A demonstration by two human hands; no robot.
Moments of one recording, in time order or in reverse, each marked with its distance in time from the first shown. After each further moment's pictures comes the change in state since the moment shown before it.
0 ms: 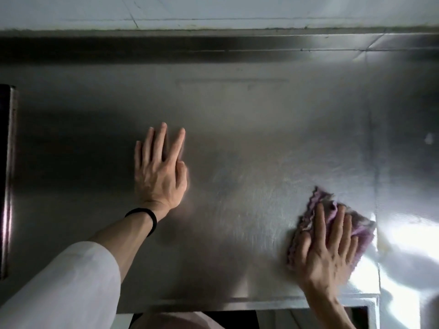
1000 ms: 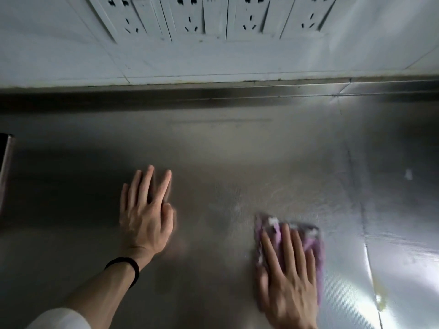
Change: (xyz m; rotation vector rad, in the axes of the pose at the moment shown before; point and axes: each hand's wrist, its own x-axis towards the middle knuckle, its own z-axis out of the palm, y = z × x) left_hand 0.003 0.004 -0.001 0.014 0.006 -0.014; right_hand 0.020 -0.038 0.005 0.009 0.002 -0.373
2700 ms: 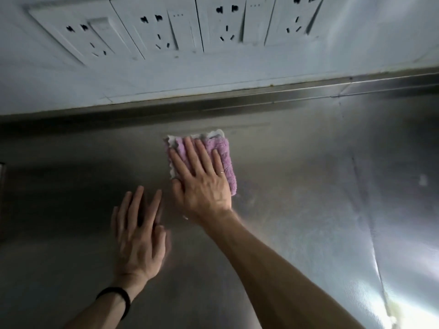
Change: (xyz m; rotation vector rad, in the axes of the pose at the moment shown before) left_hand 0.004 -0.007 0.005 0.018 -0.046 0.013; right_hand 0.219 -0.137 0.016 0.146 -0.125 -0.358
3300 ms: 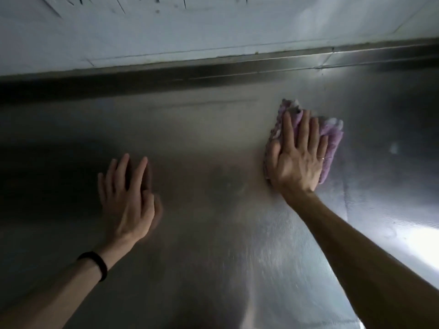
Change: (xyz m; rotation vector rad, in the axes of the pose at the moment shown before) left_hand 0.001 0.016 -0.010 -0.092 -0.003 -0.068; right_hand -0.092 0.158 -0.053 -0.089 0.245 0.533
